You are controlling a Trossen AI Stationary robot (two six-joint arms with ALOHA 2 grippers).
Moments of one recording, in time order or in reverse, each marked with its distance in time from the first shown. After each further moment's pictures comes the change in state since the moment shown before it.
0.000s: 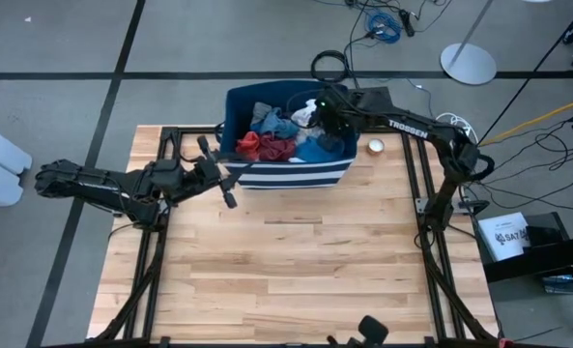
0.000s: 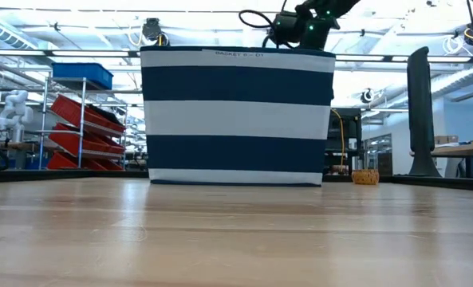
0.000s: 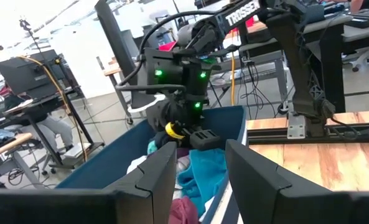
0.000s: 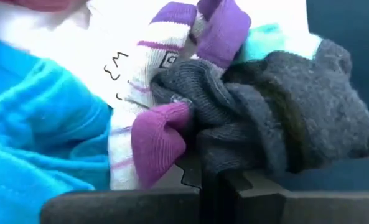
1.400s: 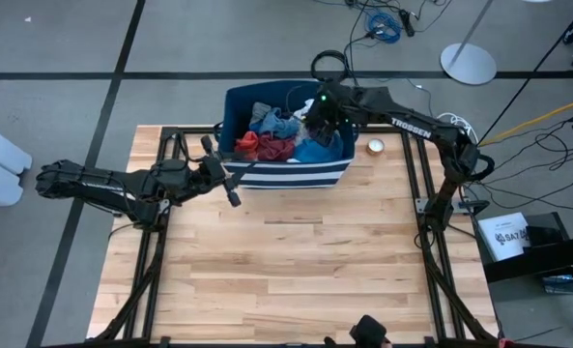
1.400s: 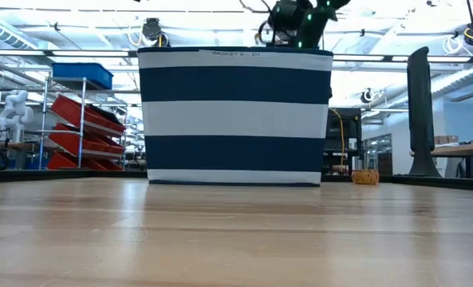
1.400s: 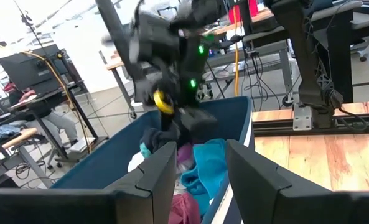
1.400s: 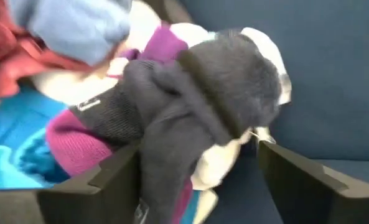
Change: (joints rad) left arm 0.022 0.032 -0.001 0.001 -0.001 0.001; right arm 0.010 -0.007 0.073 0.033 -0.023 0.014
